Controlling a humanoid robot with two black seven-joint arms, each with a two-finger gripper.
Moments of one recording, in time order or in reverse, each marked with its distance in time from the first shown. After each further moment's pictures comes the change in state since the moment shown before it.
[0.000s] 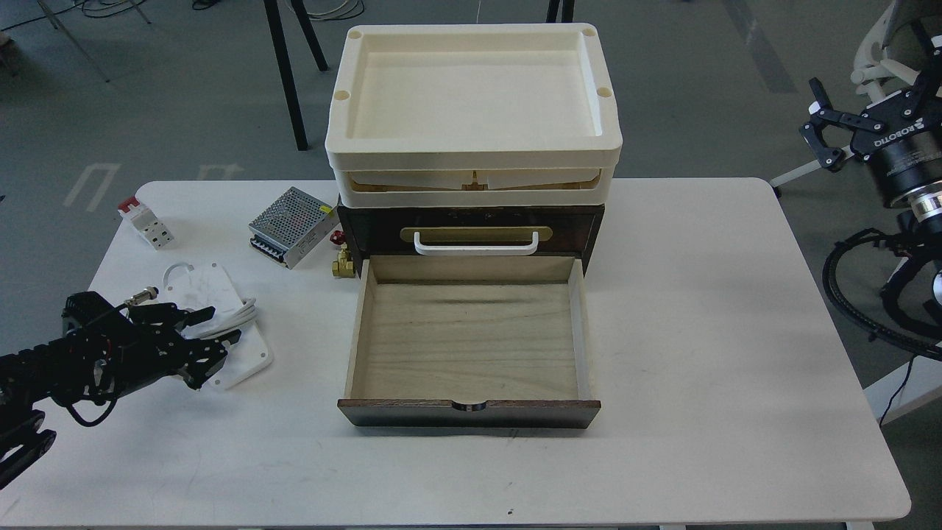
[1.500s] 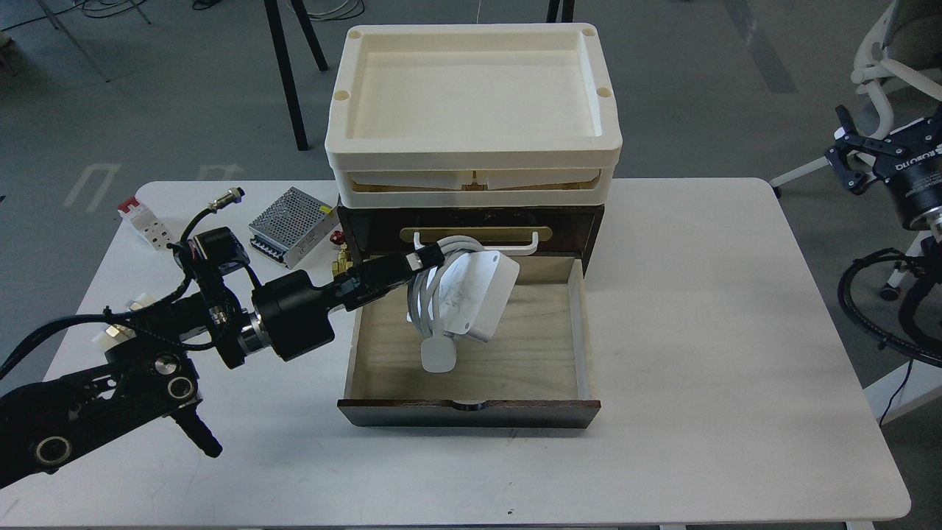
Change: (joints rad) left arm -0.071 -0.064 -0.011 -0.726 -0.937 -0.426 0.000; right arm -0.021 0.008 0.001 -0.111 -0.002 0.000 -0.001
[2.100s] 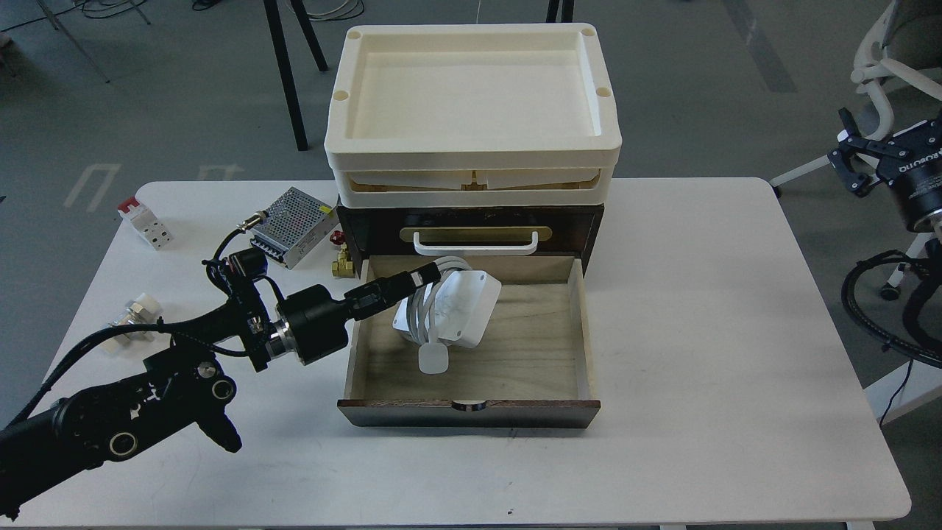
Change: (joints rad) left arm 0.001 -0.107 0.004 0.183 0.061 0.010 0.000; right arm -0.002 -0.009 0.004 0.002 0.000 0.000 0.000
